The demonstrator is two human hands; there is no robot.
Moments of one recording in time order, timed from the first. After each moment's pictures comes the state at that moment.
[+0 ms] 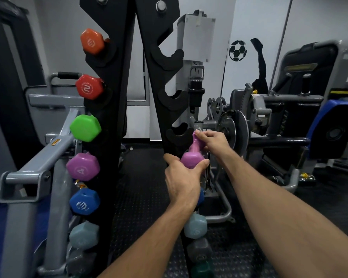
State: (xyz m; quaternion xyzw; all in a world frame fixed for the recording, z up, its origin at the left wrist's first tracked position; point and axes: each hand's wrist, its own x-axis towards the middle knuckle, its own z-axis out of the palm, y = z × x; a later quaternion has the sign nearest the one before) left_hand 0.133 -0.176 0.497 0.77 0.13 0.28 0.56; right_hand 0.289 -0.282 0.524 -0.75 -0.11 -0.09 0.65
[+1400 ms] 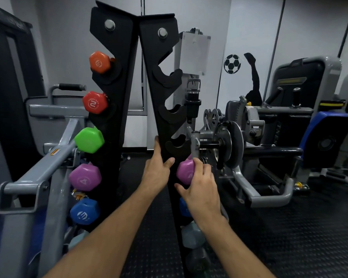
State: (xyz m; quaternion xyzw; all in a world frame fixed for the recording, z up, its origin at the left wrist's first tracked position) left_hand 0.172 -0.096 0.517 0.84 -0.01 0.22 0.50; right_hand 0.144 -0.236 0.479 -0.90 -0.10 -0.32 0.29
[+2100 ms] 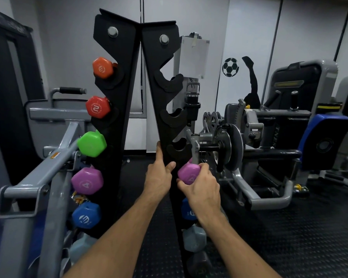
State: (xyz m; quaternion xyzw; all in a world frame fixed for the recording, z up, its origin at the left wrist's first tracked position) left_hand 0.170 -0.101 0.515 0.83 -0.01 0.23 0.51; right_hand 0.158 -0.233 0.487 -0.88 -0.02 -0.28 0.37
